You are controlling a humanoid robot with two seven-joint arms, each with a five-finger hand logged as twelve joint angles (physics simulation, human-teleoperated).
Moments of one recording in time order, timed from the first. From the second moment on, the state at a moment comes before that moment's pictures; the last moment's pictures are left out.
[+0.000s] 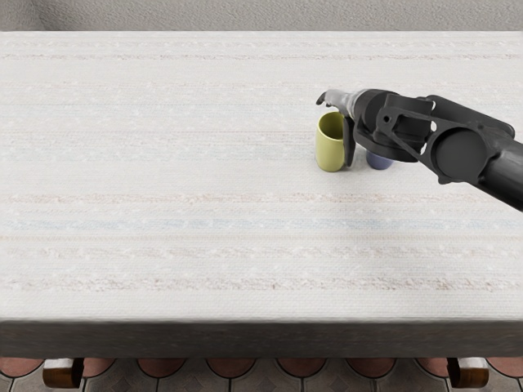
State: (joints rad) left arm -0.08 0.00 -0.21 -0.06 0.25 -0.13 0.15; right arm 1.24 -0.21 0.26 0.91 -1.22 0.18 -0.61
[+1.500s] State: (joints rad) left arm -0.08 0.00 -0.21 -0.06 0.25 -0.13 0.15; right arm 1.26 -0.36 0.30 1.16 -1.20 0.21 -0.61
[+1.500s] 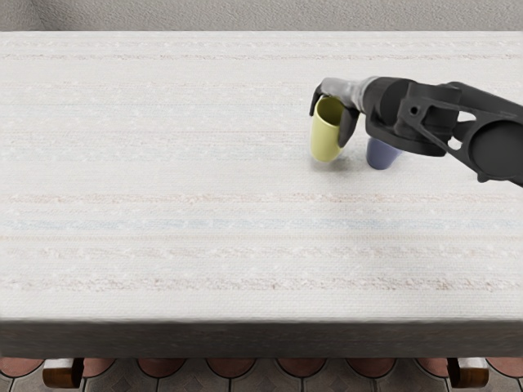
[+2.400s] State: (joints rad) left arm -0.08 0.00 -0.21 -0.06 0.25 -0.13 0.15; right arm 1.31 -0.68 0.44 1.39 -1.12 0.37 -0.61
